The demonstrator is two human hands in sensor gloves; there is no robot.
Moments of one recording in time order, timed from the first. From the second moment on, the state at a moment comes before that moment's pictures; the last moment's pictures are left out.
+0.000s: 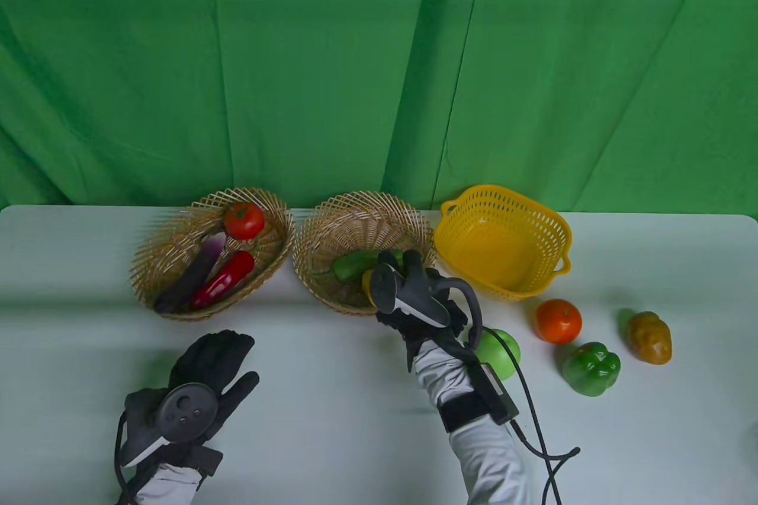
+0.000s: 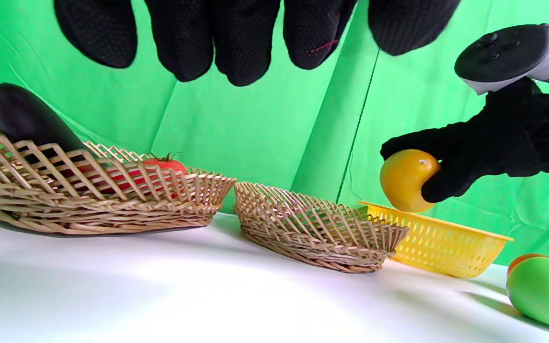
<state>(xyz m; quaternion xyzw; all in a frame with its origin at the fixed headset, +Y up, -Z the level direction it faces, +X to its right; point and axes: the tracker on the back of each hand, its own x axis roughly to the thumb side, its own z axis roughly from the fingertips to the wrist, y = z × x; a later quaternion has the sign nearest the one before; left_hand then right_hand) -0.262 -0.699 -0.259 0.10 -0.11 0.13 0.98 0.034 -0.671 -0.422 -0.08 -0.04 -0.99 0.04</state>
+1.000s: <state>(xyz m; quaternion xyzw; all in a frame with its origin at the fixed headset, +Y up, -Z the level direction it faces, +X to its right) -0.262 -0.704 -0.261 0.07 -0.11 0.11 0.98 0.058 -0.668 -0.418 -0.08 -0.04 -1.00 0.04</state>
